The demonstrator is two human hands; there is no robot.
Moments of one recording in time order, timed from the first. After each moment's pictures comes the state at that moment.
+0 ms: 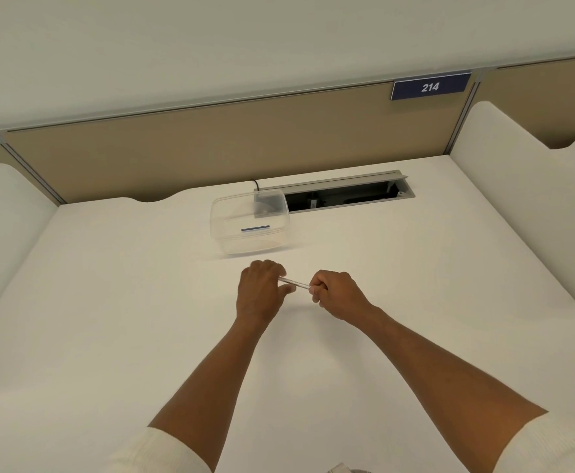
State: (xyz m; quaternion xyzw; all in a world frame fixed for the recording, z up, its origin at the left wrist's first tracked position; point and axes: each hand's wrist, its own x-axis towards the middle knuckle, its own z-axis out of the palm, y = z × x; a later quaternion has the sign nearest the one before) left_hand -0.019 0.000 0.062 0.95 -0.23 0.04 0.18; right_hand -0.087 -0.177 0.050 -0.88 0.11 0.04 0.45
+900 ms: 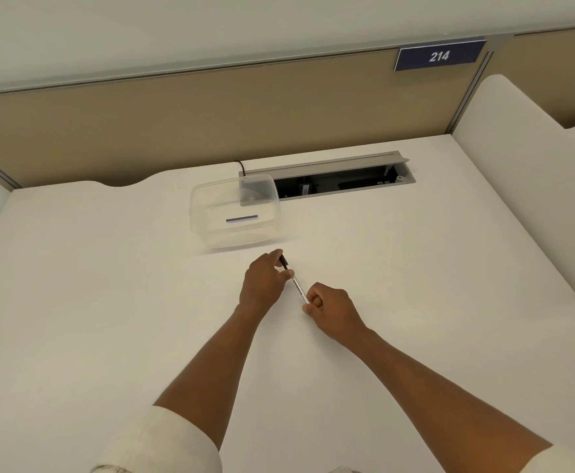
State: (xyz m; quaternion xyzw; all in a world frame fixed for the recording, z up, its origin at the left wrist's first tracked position) left_hand 0.032 -0.031 0.015 0.92 -0.14 -0.13 0.35; right_hand -0.089 -0.170 0.001 -0.88 0.16 0.04 0.44
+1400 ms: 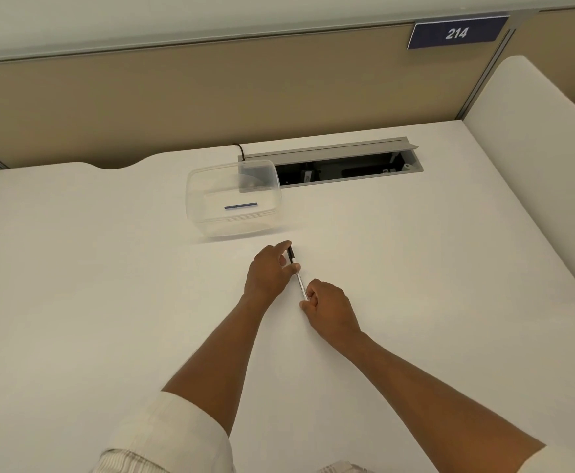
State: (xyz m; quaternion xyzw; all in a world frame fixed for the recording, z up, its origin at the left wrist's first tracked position) left_hand 0.039 -0.040 -0.001 0.91 -0.14 -0.16 0.34; right_hand -0.089 -0.153 -0.004 -0.92 0.16 0.02 0.36
